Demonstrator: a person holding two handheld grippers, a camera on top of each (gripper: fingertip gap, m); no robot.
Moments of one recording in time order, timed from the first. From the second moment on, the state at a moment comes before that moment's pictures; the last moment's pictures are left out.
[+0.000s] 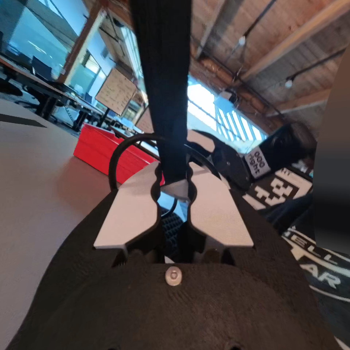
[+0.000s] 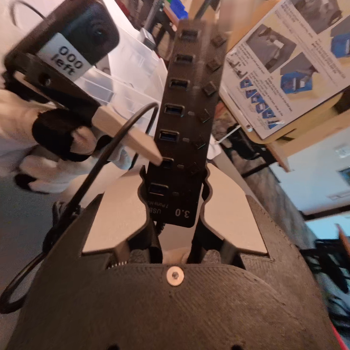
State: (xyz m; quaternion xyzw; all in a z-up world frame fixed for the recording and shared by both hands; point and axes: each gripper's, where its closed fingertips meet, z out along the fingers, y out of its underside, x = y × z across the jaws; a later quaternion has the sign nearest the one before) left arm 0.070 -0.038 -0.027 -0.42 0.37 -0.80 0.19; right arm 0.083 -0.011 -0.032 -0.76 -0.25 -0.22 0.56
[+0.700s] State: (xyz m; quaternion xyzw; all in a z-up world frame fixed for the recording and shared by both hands) left arm 0.068 0.024 -0.030 -0.45 0.54 -0.51 0.48; right arm 0.108 -0.117 -0.151 -0.92 -0.33 0.09 0.18
